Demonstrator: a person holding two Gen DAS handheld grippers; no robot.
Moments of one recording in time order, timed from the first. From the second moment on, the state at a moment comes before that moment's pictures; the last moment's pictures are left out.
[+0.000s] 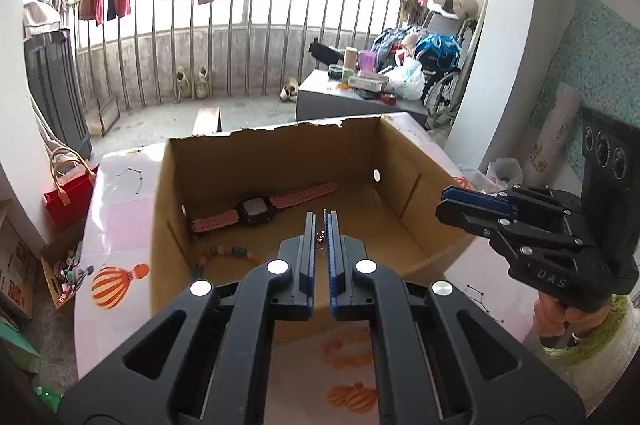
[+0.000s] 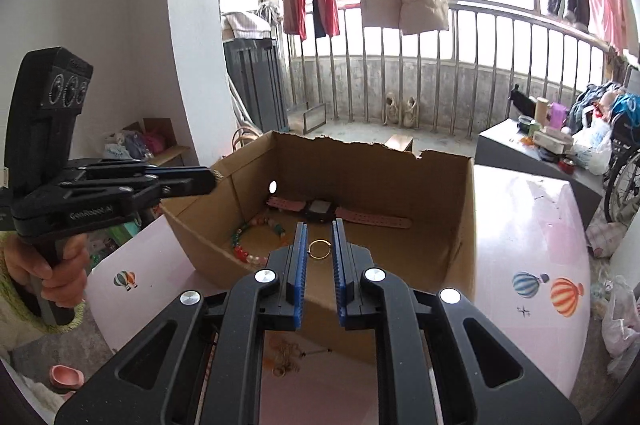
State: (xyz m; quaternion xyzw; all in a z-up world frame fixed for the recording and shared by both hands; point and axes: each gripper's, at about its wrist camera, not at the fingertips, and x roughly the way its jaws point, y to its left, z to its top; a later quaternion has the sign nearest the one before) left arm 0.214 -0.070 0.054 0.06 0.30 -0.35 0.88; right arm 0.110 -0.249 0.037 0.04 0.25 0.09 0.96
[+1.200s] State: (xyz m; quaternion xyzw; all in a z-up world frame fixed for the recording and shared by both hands) left arm 0.215 -0.055 0.048 0.04 0.33 -0.30 0.89; right arm 0.094 -0.296 0.051 0.11 0.26 0.03 0.96
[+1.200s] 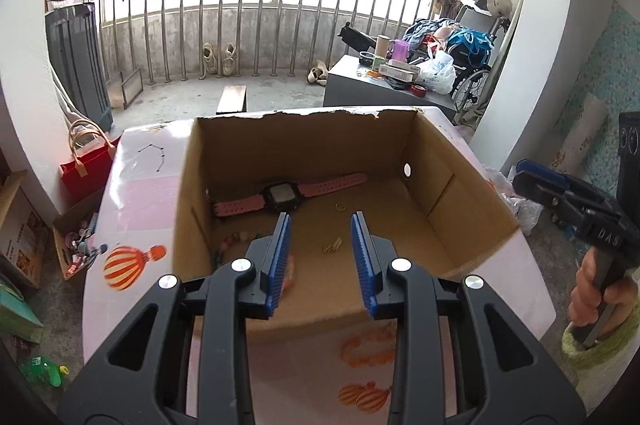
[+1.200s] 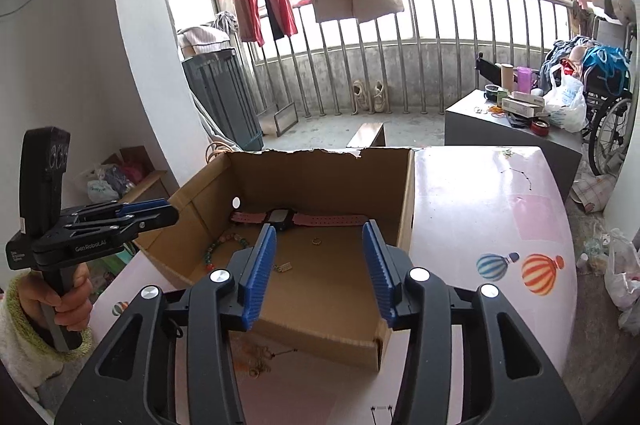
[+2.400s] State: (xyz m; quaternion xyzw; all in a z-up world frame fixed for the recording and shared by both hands) left arm 0.132 0.006 -0.014 0.06 0.37 -0.23 0.90; right arm 0.040 -0.210 0.035 -0.01 0.29 -0.05 0.96
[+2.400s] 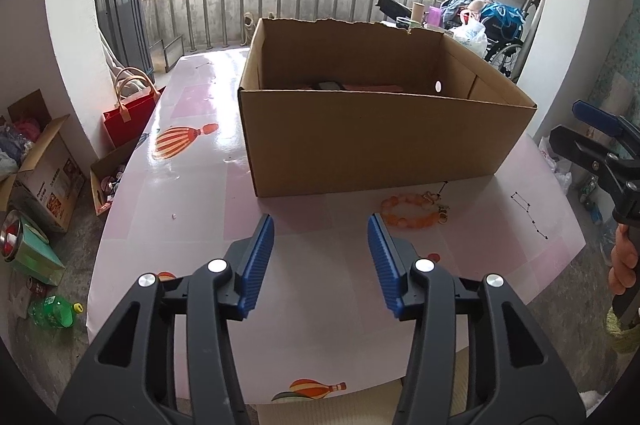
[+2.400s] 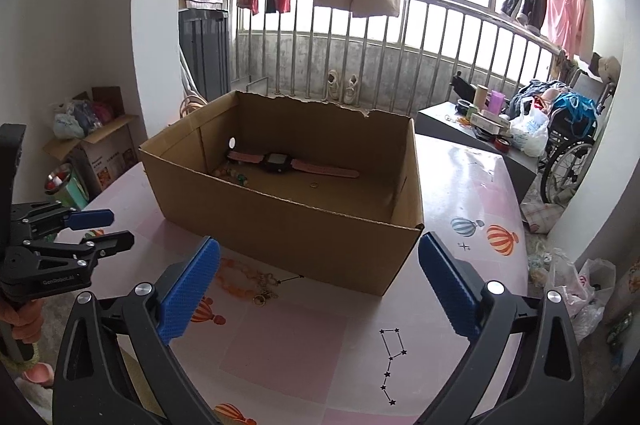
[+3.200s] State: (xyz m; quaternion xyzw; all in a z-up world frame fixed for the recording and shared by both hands) left arm 0.133 0.004 -0.021 0.06 0.38 -0.22 0.90; right arm 0.027 -0.203 0.047 -0.03 0.24 -0.03 0.97
